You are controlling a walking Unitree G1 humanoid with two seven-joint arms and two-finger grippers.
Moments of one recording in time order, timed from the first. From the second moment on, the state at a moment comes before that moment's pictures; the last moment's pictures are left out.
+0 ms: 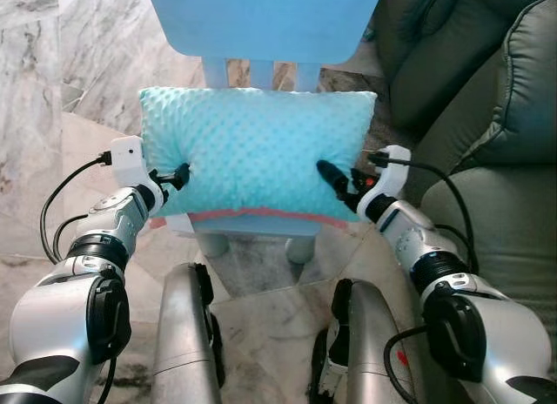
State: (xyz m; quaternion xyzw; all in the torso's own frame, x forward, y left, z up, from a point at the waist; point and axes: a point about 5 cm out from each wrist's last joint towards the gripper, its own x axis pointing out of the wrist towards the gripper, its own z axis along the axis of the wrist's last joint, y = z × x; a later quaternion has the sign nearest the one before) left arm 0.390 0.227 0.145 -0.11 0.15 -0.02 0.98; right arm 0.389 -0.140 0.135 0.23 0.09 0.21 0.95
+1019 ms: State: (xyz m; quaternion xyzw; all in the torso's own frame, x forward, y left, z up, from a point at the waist) left arm 0.387 0.231 0.143 -0.17 0.15 -0.03 0.97; right arm 0.380 -0.138 0.118 0.24 0.11 0.23 0.94
